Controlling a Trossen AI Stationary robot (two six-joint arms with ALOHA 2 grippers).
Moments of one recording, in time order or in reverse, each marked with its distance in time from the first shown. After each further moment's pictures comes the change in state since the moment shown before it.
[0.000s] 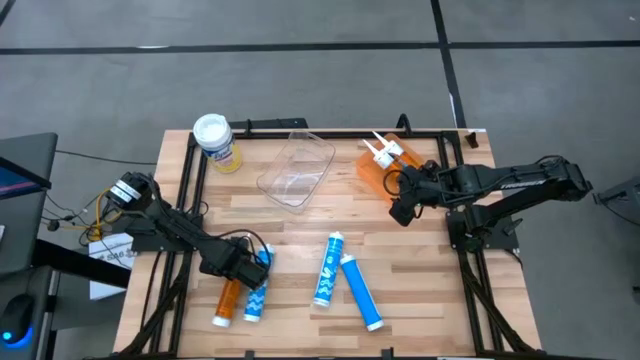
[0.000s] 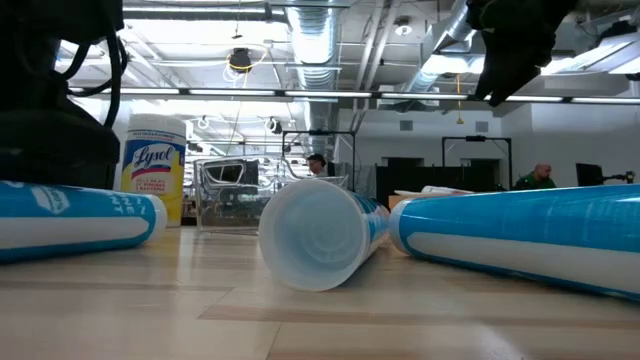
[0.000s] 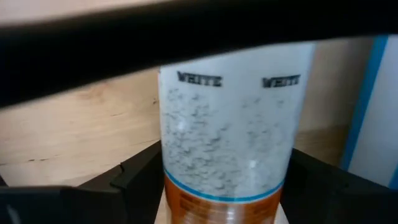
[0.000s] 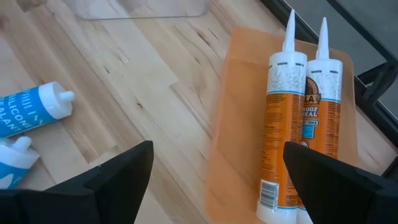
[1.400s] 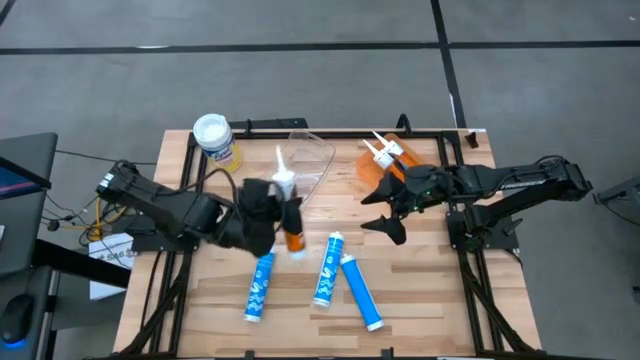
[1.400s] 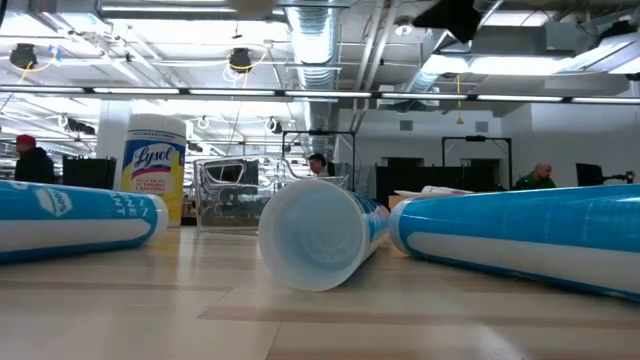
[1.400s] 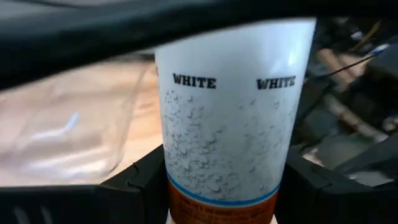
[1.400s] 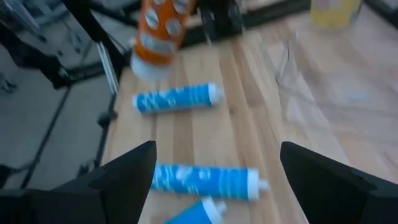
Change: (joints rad) left arm 0.150 -0.154 0.747 -0.061 -1.053 0.570; right arm 0.002 0.000 0.000 0.633 -0.523 -0.282
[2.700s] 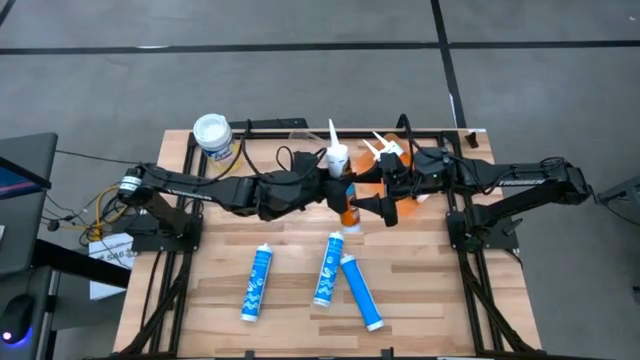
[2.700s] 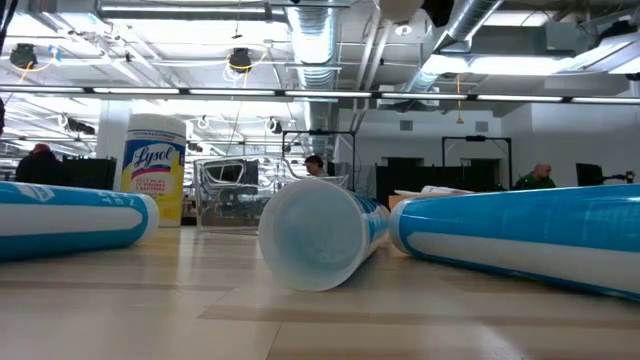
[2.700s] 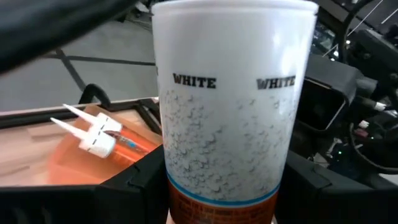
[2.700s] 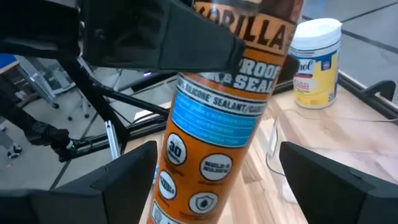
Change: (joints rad) left arm 0.243 0.155 -0.001 0.825 0.286 0.609; right arm -0.096 0.000 0.000 0.268 -0.001 -0.007
